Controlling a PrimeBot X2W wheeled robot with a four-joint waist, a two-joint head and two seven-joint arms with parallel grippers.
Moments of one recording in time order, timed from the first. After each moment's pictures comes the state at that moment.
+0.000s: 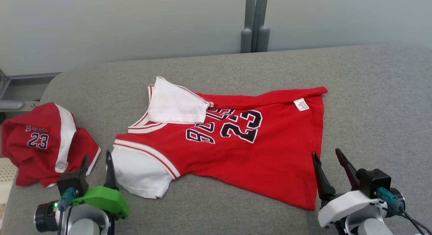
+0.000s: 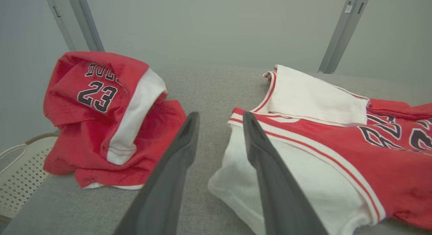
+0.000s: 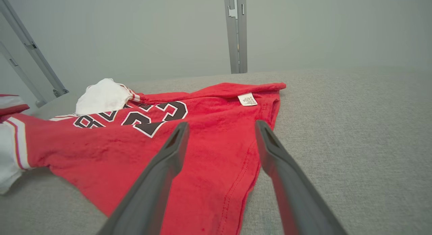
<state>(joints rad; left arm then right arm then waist) -0.24 0.08 0.01 0.60 -0.19 -0.03 -0.26 -0.07 -0.07 0.07 0.32 0.18 0.13 -0.26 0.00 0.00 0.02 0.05</state>
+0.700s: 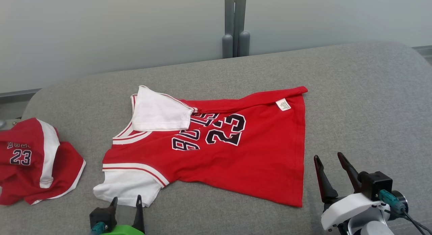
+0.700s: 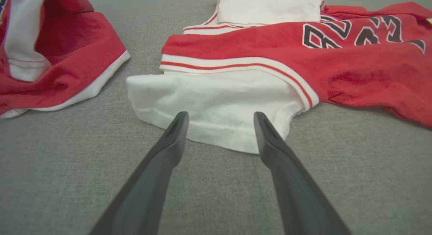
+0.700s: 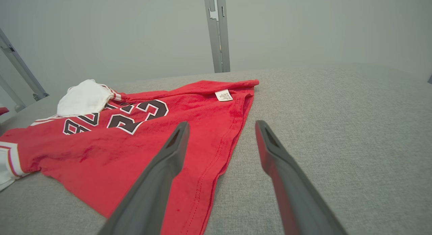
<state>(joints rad) -0.10 0.05 -0.07 0.69 -0.17 -0.04 -0.26 -0.06 -0.09 0.07 0.33 0.19 0.13 -0.26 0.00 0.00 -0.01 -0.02</state>
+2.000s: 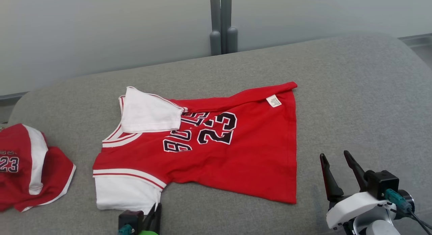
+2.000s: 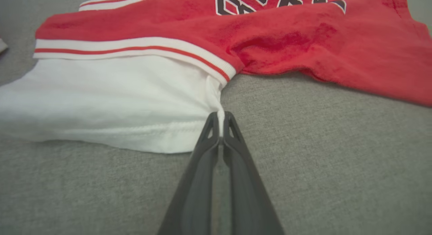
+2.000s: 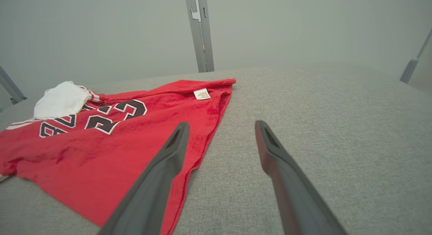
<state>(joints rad) -0.11 0.05 -0.26 0.72 -0.25 -0.07 -0.26 -0.06 -0.11 0.06 0.32 0.19 0.13 -0.26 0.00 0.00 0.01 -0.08</state>
